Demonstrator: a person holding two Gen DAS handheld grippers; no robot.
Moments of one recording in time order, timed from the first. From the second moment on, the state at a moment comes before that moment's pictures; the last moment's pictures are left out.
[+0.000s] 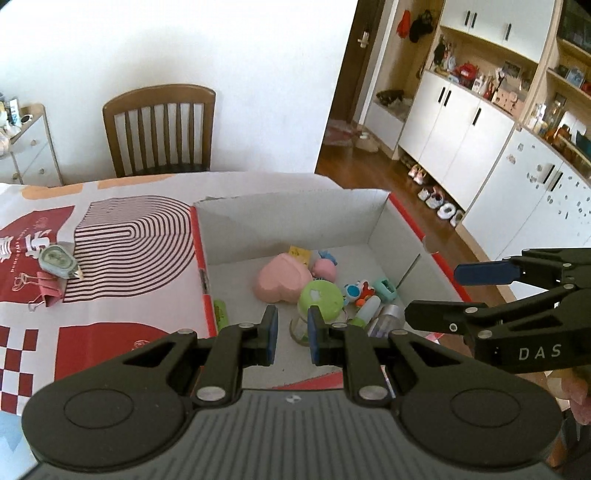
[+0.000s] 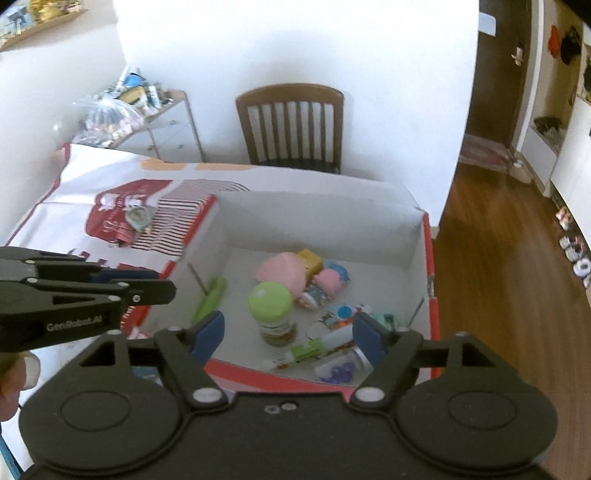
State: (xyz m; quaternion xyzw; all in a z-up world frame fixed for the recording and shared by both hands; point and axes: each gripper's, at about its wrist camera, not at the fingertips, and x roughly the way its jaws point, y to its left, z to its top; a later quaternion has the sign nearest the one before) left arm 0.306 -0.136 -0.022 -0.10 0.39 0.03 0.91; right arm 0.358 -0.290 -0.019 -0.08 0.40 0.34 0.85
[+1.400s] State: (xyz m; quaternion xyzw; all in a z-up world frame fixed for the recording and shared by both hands) left arm 0.218 0.132 -0.082 -0.15 0.34 0.17 0.91; right arm 0.320 0.006 -0.037 -0.17 0.40 0.44 0.78
